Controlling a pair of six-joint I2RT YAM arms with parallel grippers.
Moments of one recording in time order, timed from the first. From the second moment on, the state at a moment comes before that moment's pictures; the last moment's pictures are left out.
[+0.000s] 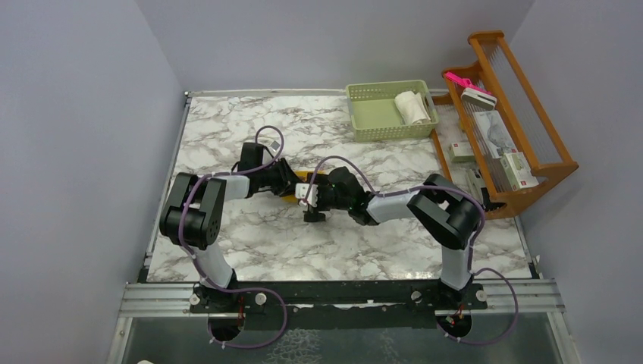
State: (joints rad) left arm -0.20 1.75 0.79 0.15 0.70 -0.75; right arm 0.87 1.91 0.88 0.57 -0.32 -0.72
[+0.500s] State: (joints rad) left arm -0.11 1.72 0.85 0.00 0.73 -0.71; right arm 0.86 1.96 0.97 0.45 -0.26 -0.62
